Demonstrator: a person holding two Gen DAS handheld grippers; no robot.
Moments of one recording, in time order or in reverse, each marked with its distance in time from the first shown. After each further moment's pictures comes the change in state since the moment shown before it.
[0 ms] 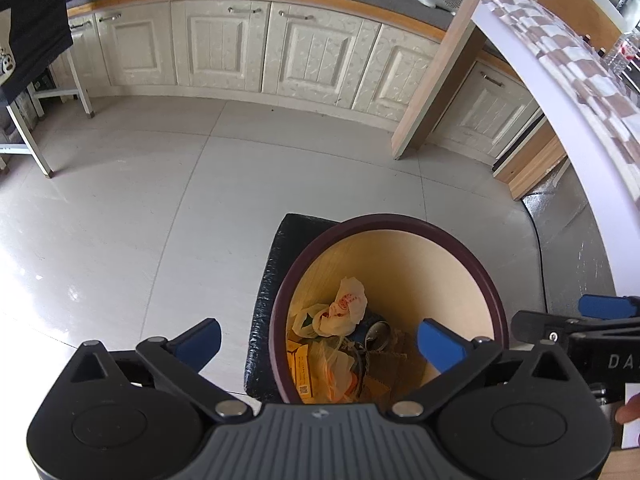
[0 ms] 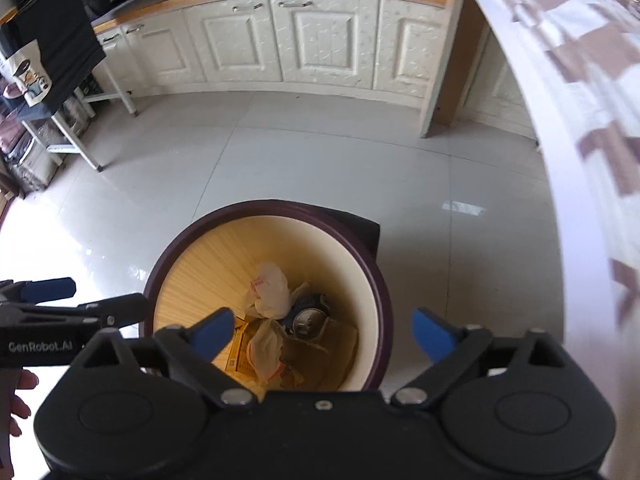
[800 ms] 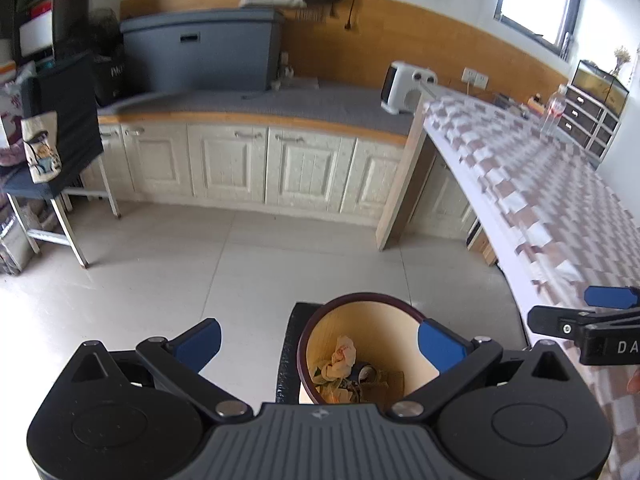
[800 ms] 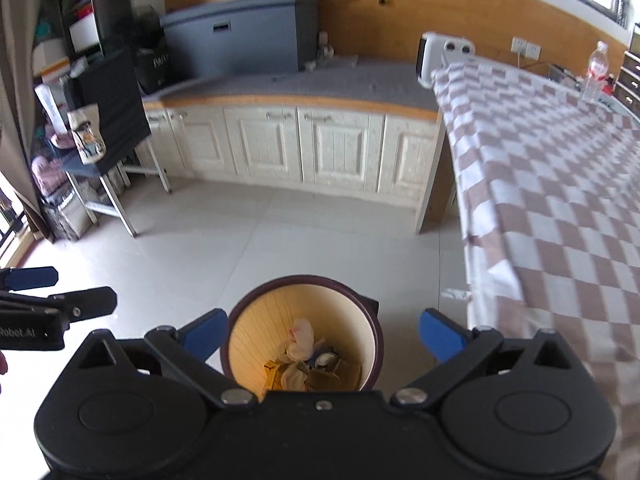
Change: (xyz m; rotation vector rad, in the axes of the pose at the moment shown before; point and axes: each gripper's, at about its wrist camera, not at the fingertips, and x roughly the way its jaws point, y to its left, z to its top) left arm -0.213 -0.009 -0.047 0.082 -0.322 0.010; right arm -0.196 0.027 -0.052 -0.048 -0.319 0.017
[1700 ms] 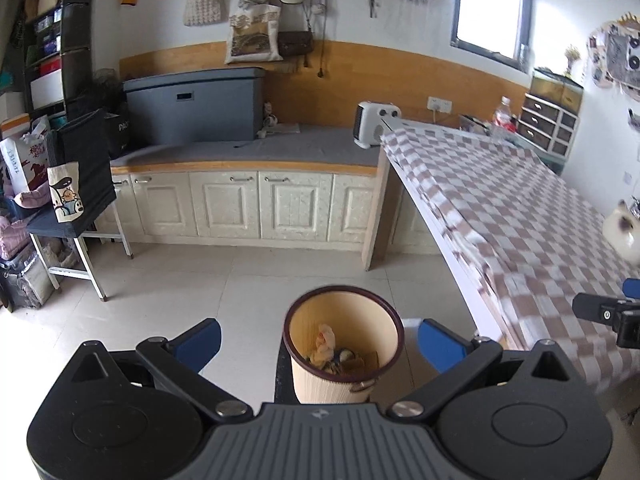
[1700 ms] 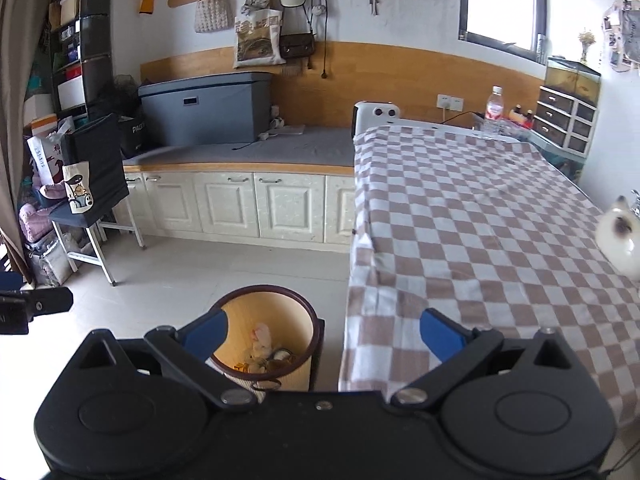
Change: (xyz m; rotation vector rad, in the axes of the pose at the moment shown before) left arm -0.153 -0.052 -0.084 0.085 -0.121 0.002; right arm -0.198 -0.020 -0.119 0.060 -0.216 -0.140
